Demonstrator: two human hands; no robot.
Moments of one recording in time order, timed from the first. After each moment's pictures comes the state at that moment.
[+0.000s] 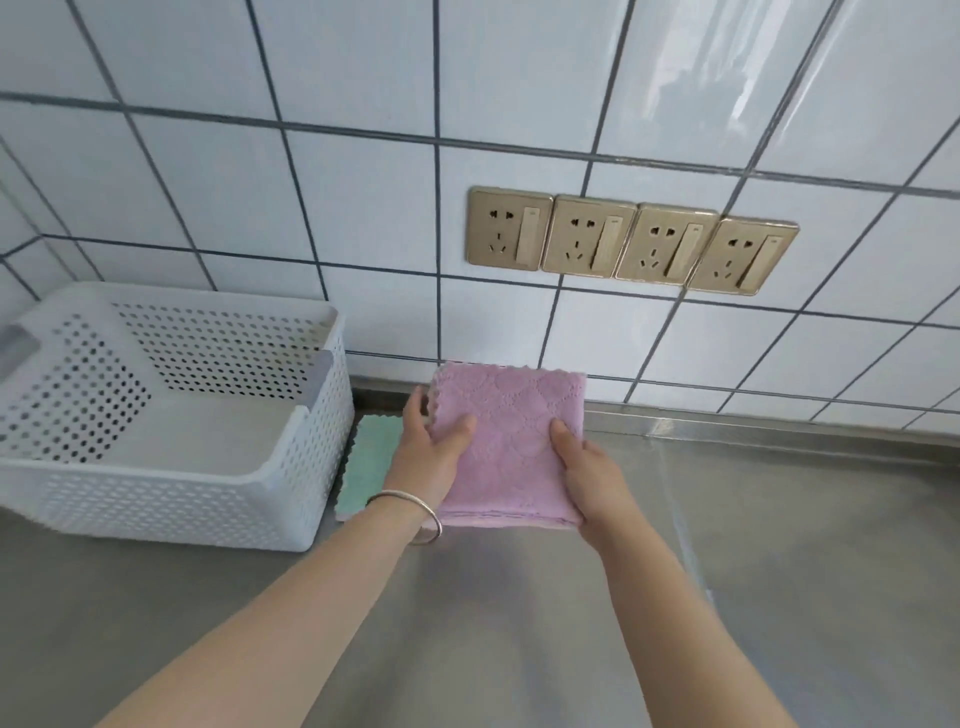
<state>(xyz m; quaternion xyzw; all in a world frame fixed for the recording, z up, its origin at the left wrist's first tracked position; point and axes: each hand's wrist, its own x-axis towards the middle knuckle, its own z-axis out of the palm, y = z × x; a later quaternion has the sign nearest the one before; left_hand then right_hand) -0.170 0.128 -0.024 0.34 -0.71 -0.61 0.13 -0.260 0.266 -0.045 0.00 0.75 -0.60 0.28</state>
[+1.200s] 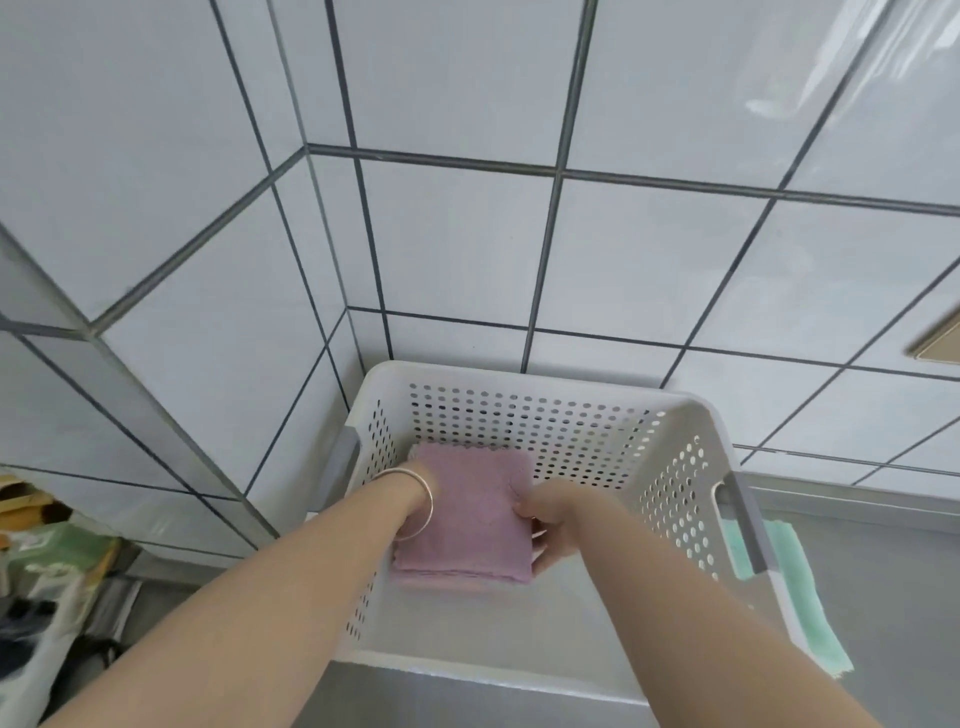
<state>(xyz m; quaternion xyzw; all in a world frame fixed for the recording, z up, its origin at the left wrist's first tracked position) -0.070 -0.293 -0.049 0.16 -0.86 0.14 -0.47 -0.161 -0.165 -0.087 0.05 0.74 -0.35 0.58</state>
